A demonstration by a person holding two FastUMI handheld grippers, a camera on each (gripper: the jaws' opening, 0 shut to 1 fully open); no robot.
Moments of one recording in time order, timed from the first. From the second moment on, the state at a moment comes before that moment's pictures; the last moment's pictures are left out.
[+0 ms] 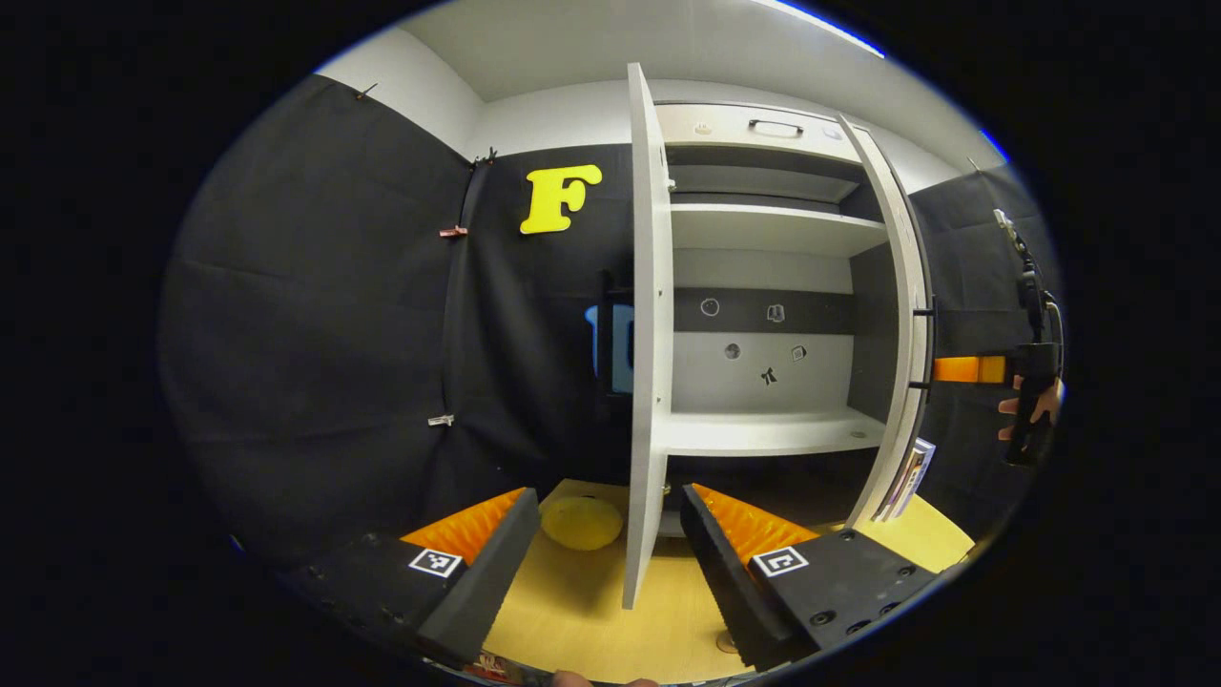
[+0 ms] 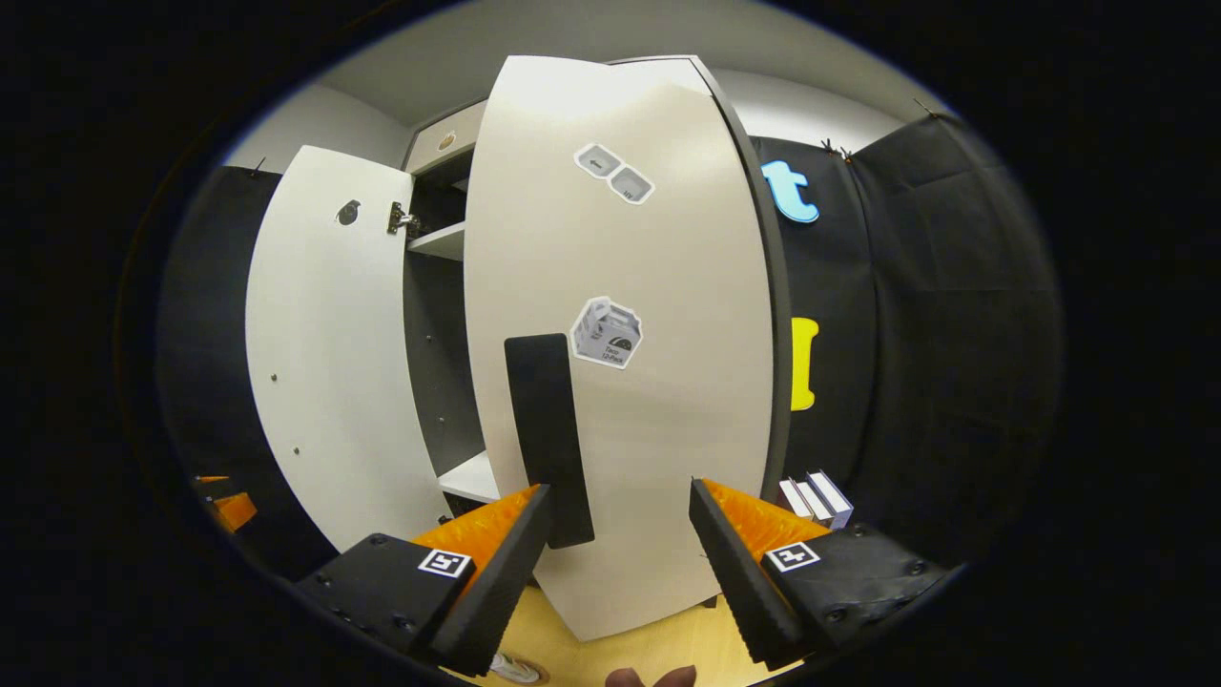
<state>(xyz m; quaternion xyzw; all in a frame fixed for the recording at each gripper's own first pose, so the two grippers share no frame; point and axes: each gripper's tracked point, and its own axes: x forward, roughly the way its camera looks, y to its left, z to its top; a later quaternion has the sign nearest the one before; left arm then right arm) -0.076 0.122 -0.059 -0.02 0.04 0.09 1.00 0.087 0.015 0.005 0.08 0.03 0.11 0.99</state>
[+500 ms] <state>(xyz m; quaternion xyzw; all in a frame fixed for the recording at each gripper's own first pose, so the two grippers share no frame) -0.059 0.149 -0.056 -0.01 0.05 0.10 0.99 0.115 0.038 0.003 0.09 0.03 0.11 0.99</state>
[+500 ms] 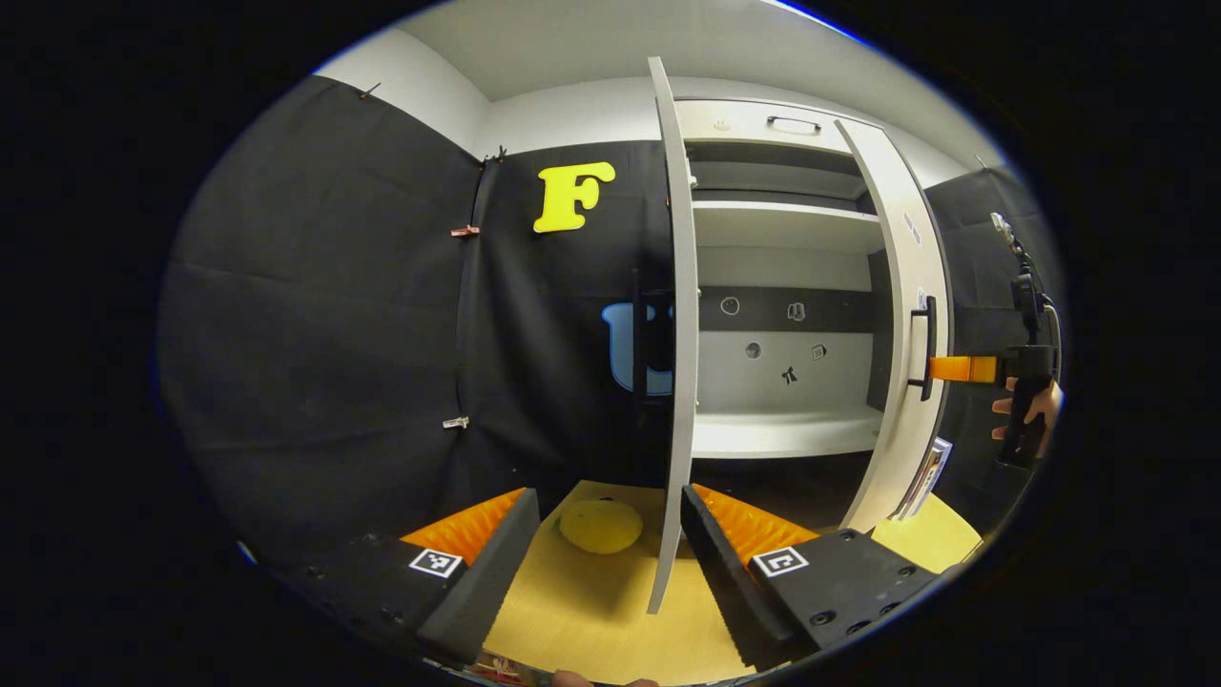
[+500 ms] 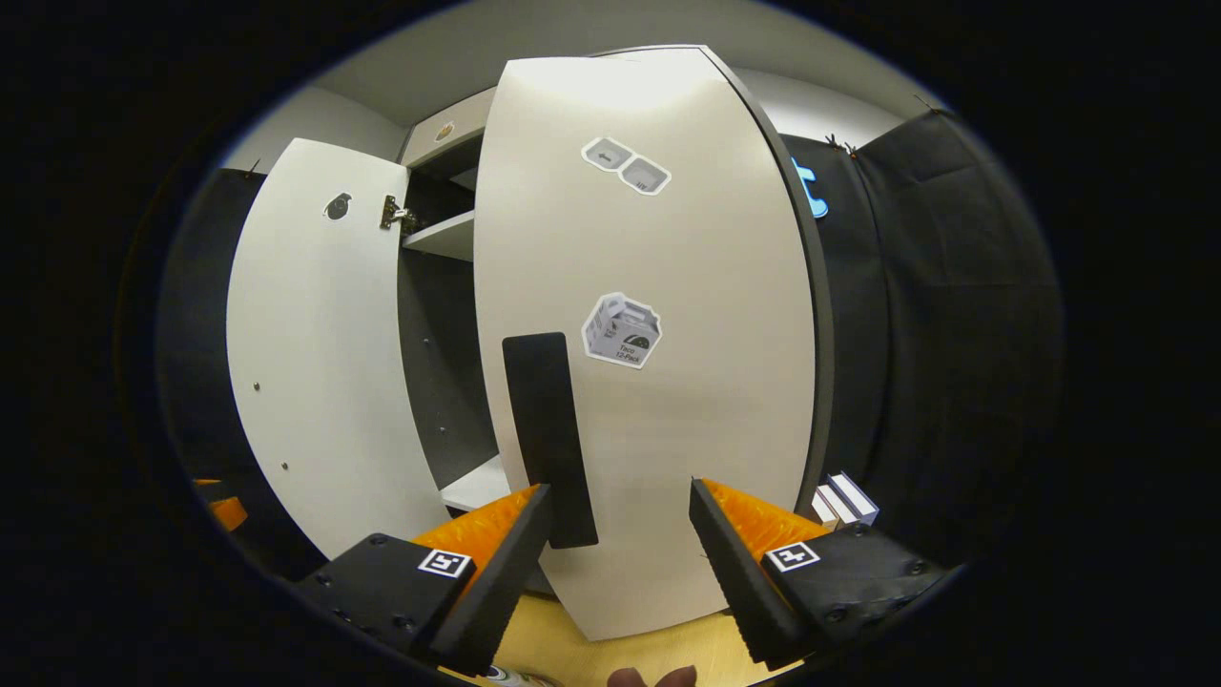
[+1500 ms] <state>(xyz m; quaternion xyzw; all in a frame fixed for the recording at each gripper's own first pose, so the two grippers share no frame) 0.054 0.210 -0.027 0.01 0.02 0.05 1.00 0.024 -0.024 -0.003 0.06 0.02 -0.03 1.00</state>
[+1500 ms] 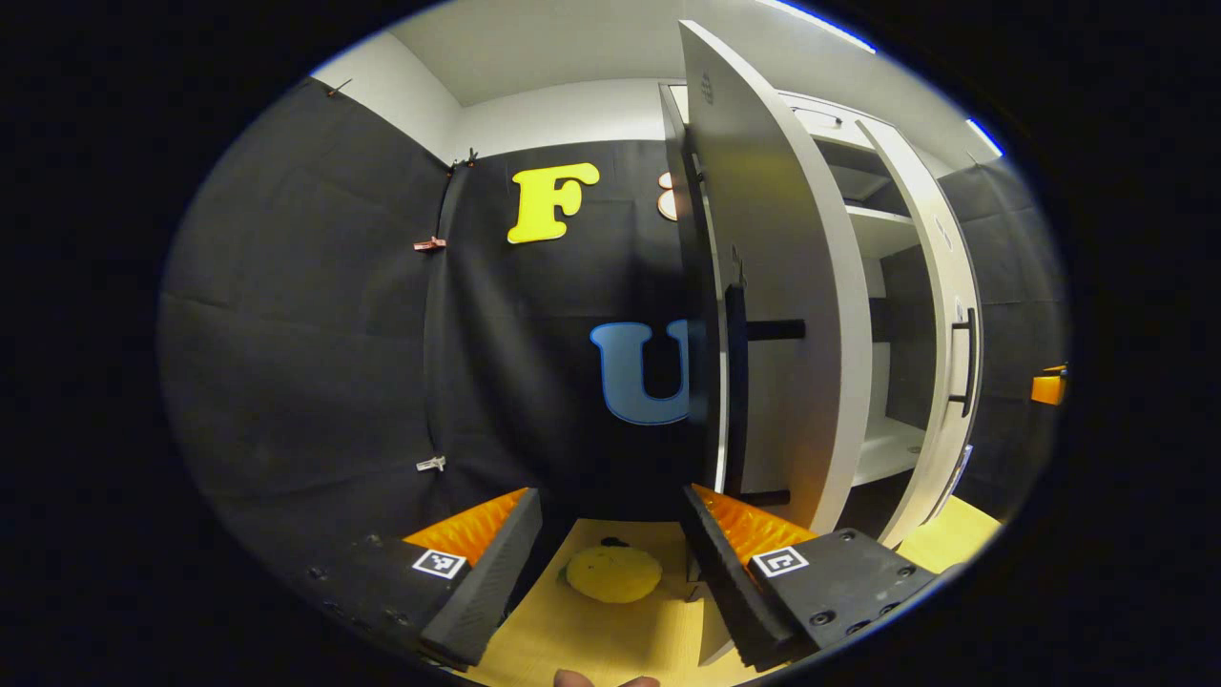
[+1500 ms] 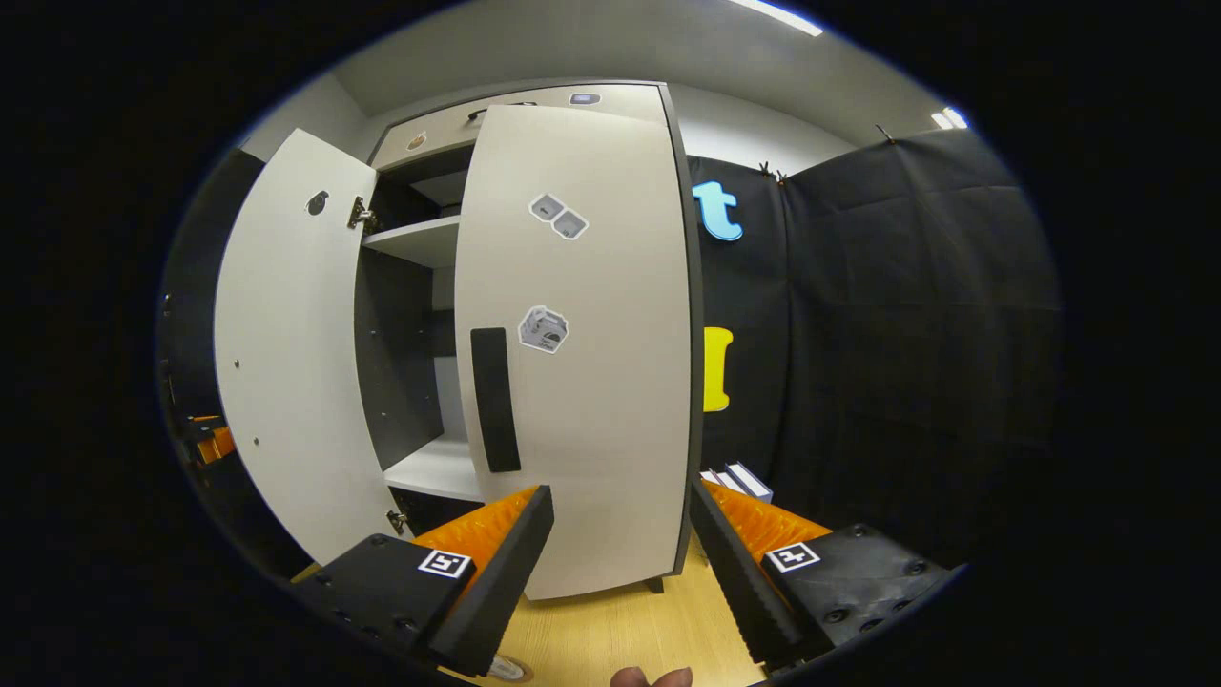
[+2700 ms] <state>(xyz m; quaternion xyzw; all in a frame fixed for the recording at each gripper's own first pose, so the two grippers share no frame) 0.051 0.121 -0.025 -0.02 0.03 0.03 1.00 0.010 -0.058 -0.020 0.04 0.05 -0.01 1.00</state>
